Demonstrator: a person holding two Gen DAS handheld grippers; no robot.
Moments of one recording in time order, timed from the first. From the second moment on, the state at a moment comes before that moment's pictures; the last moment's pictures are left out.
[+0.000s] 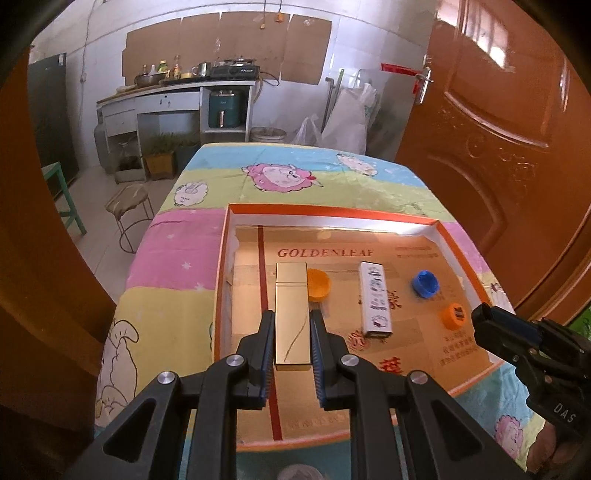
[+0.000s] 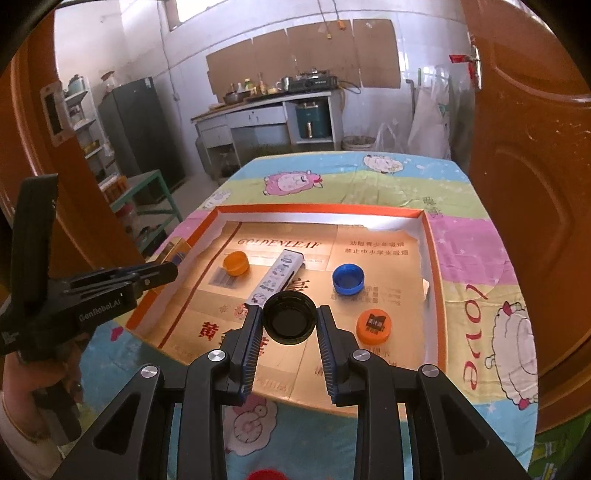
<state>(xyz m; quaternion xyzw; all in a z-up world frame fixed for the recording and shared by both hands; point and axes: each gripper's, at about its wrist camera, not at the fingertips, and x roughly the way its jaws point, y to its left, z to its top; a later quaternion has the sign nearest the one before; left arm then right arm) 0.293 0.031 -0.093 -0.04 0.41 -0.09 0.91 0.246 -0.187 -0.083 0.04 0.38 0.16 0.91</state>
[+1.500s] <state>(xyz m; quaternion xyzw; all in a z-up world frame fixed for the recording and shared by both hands) 0.350 0.034 -0.131 -0.03 0.45 -0.07 0.89 0.300 -0.171 -0.125 0.01 0.43 0.16 0.89</state>
